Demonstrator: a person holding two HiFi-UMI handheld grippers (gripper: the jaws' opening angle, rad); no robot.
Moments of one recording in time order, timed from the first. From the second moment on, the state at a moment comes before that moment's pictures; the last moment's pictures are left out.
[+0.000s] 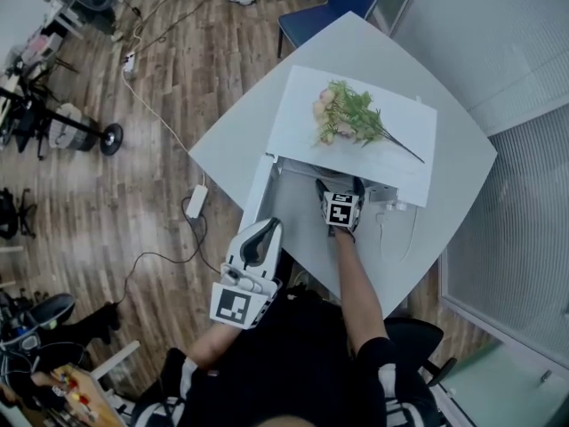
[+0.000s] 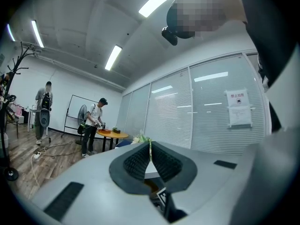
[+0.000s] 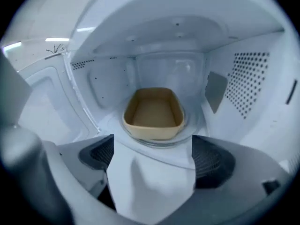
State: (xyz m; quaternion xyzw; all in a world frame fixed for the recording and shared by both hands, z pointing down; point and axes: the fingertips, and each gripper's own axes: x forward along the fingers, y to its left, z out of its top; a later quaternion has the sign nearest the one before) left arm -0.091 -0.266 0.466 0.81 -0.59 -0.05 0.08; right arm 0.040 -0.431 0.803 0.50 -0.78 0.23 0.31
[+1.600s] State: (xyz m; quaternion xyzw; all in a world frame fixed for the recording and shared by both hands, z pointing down) left arm -0.081 -0.054 0.465 0.82 -0.57 -0.05 0.06; right arm 0.091 -0.072 0.488 0.51 -0.85 0.13 0.02
